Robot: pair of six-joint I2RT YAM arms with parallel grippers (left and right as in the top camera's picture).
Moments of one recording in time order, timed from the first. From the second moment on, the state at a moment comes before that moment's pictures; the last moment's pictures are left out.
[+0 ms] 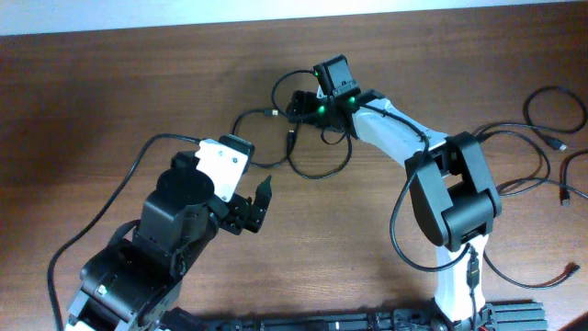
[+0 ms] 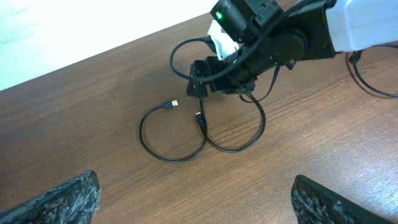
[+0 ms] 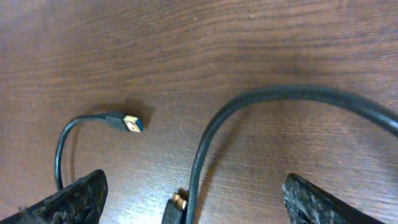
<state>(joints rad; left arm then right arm) -0.60 0.91 1.19 -0.88 -0.15 -0.02 0.41 2.14 1.48 -0.30 -0.22 0.63</state>
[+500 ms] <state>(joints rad) -0.60 0.91 1.19 -0.88 -0.15 -0.02 0.41 2.22 1.43 0.00 -0.33 0.68</state>
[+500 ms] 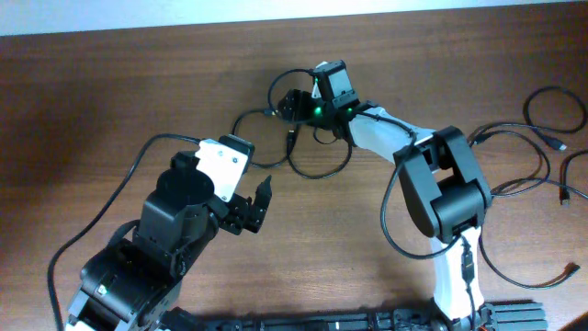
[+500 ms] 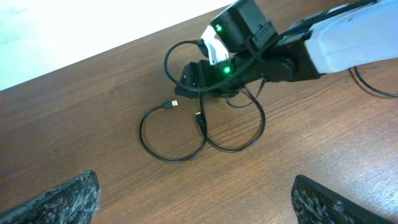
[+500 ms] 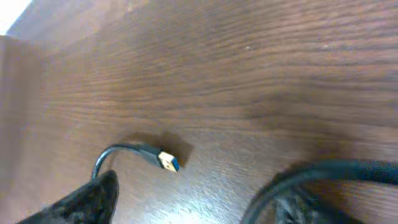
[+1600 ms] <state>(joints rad) -0.60 0.91 1.19 -0.88 -0.15 -0.02 -0.35 2.07 2.15 -0.57 -0.56 0.50</state>
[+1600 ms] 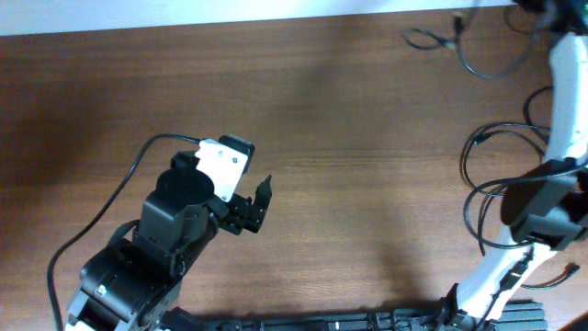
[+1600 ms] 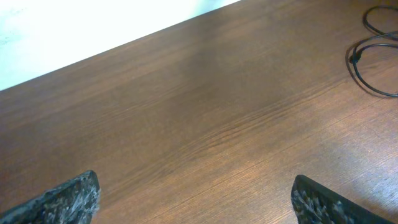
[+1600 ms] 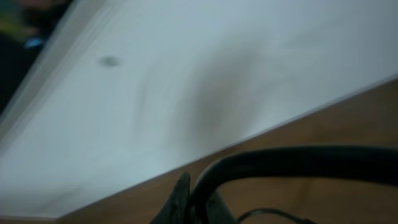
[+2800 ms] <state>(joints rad) -0.60 0.91 1.19 -0.88 -0.15 -0.02 -0.60 2.18 2.15 -1.02 -0.47 0.07</state>
